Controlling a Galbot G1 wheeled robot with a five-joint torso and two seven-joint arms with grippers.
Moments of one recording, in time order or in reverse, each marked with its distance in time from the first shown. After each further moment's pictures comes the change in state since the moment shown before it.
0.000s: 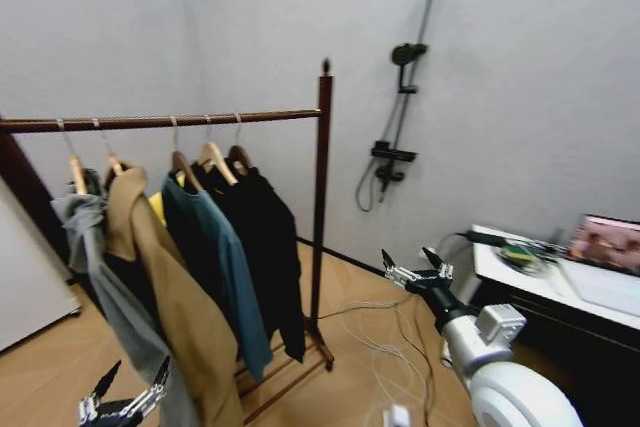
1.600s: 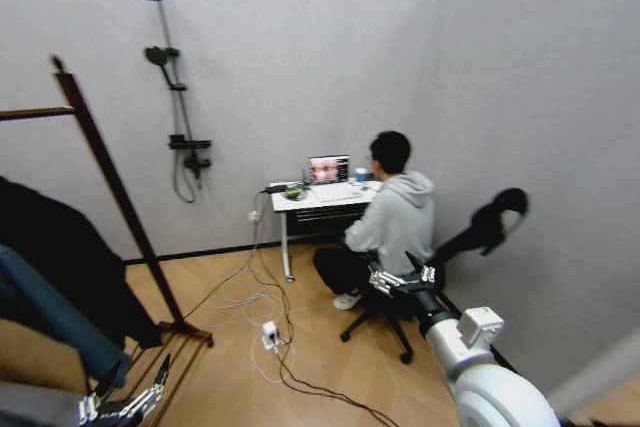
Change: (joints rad) left arm 0.000 0.000 0.000 0.000 0.000 0.000 0.000; right arm 0.031 0.021 -0.086 -0.002 -0.037 0.001 -0.013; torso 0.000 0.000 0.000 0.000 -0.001
